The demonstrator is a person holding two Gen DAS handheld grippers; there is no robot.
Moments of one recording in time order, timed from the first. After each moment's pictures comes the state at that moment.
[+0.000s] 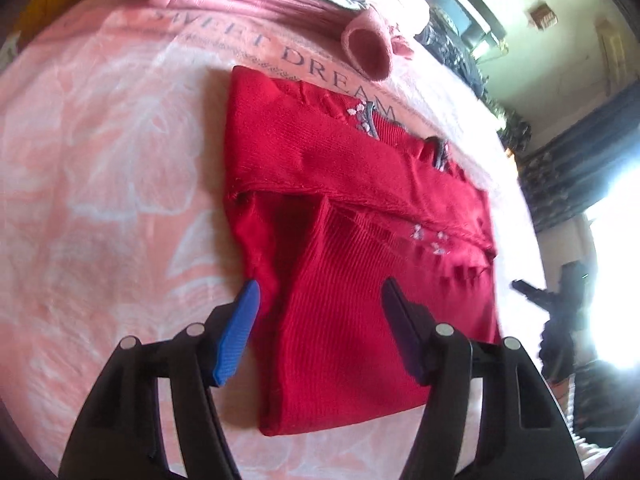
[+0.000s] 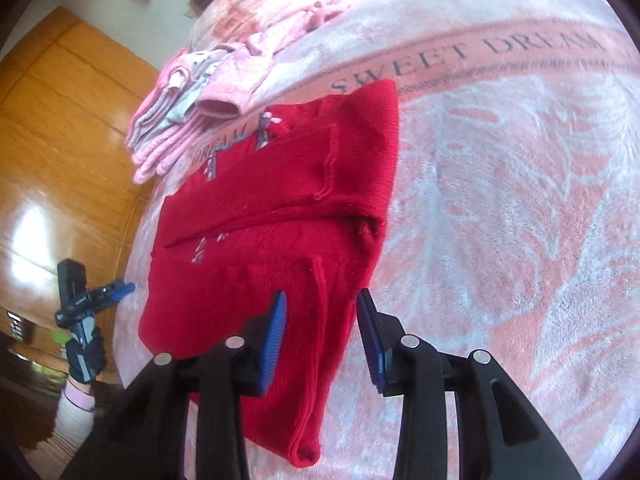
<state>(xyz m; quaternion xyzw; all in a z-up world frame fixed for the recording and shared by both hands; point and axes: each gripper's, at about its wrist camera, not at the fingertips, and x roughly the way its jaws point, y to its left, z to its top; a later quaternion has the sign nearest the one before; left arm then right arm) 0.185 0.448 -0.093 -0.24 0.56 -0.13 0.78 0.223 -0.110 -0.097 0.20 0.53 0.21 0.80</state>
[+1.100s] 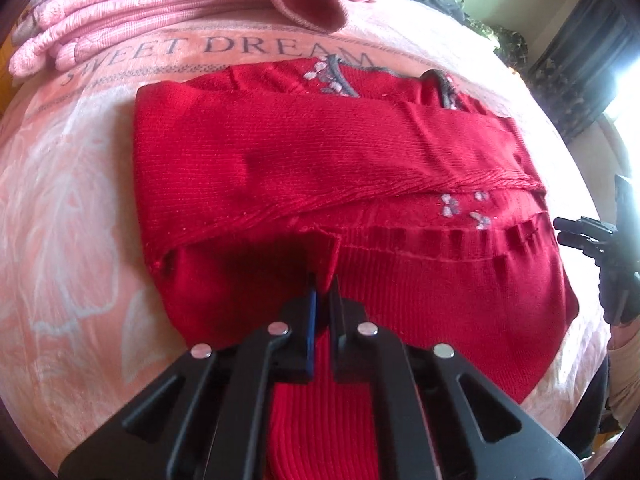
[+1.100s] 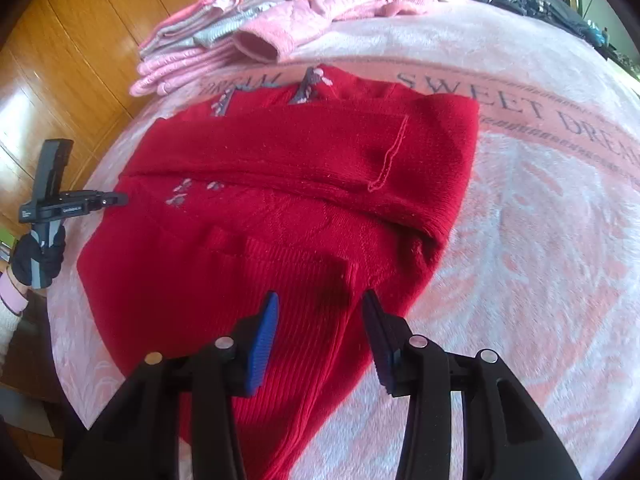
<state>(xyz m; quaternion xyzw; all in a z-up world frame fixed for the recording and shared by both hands) 0.232 0.386 -0.131 -0.08 0.58 -0.16 0.79 0.243 -0.039 -0.116 0.01 0.54 0.23 0.81</state>
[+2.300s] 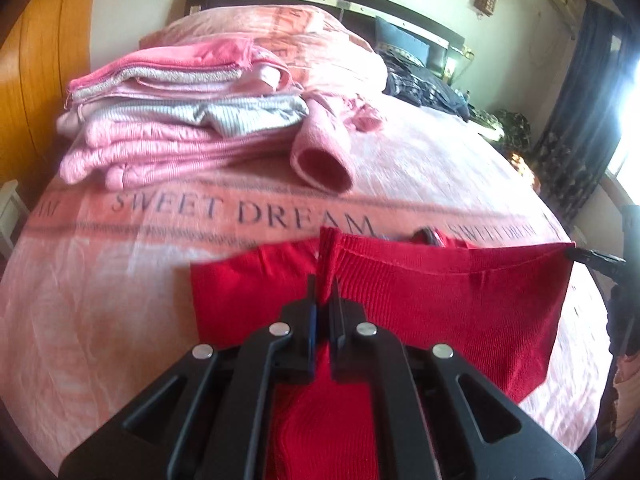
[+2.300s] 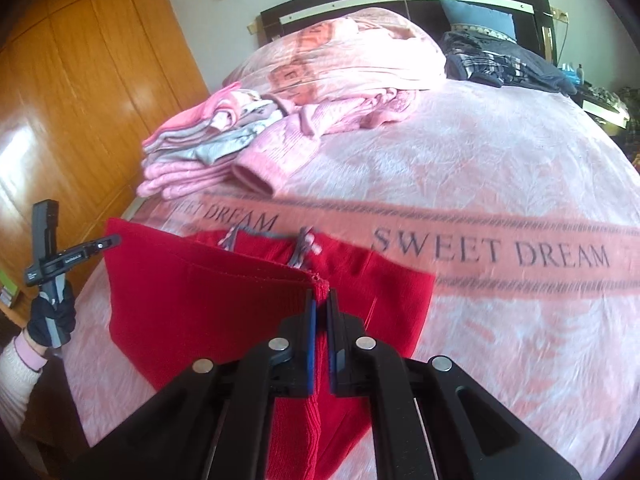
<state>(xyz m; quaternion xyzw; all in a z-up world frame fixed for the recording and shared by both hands) 0.281 0.406 -0.012 -0.11 0.43 -0.10 0.89 0.302 -0.061 0.008 0.05 0.42 0.21 0.88</state>
